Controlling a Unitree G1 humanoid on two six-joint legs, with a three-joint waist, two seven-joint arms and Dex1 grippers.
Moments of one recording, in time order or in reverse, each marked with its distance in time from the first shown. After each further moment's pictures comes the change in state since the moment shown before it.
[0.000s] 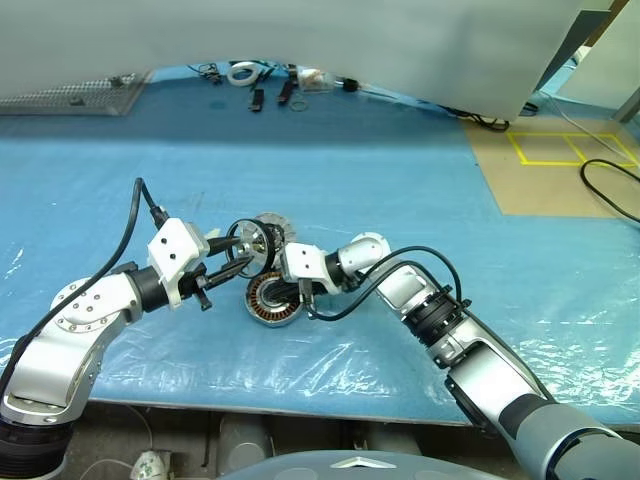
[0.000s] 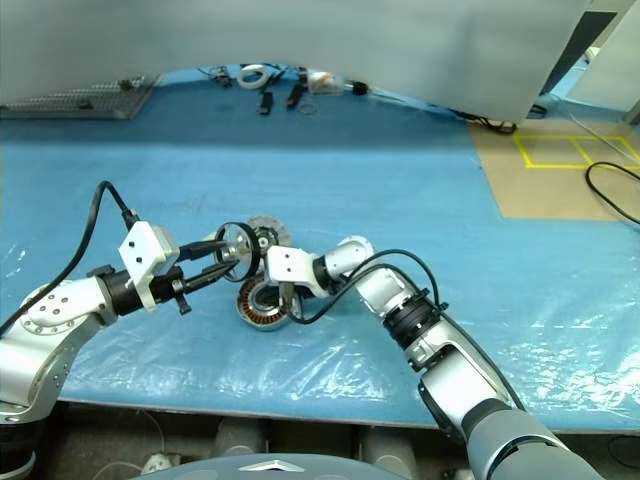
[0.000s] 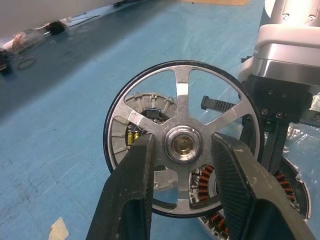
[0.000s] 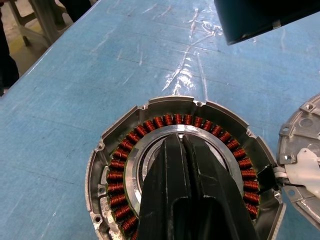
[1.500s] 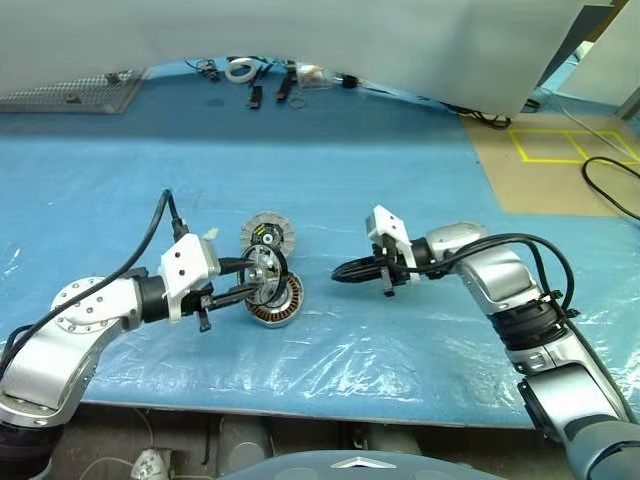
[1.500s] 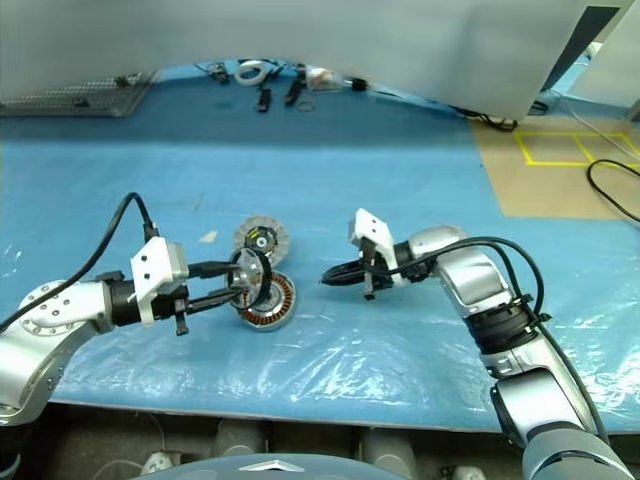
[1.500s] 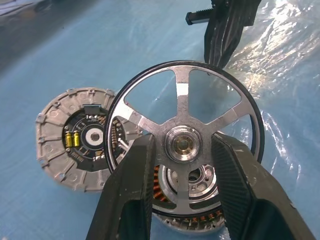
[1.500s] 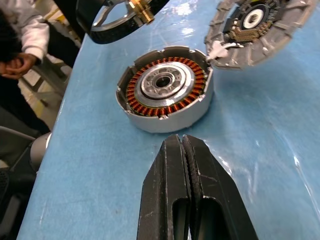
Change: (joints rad) left arm 0.001 0.080 -0.062 -0.019 -0.021 0.006 -0.149; right arm 0.131 -0.348 -0.275 -0.395 0.290 0.532 0.079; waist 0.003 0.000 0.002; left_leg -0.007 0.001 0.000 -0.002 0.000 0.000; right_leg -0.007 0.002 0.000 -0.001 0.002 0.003
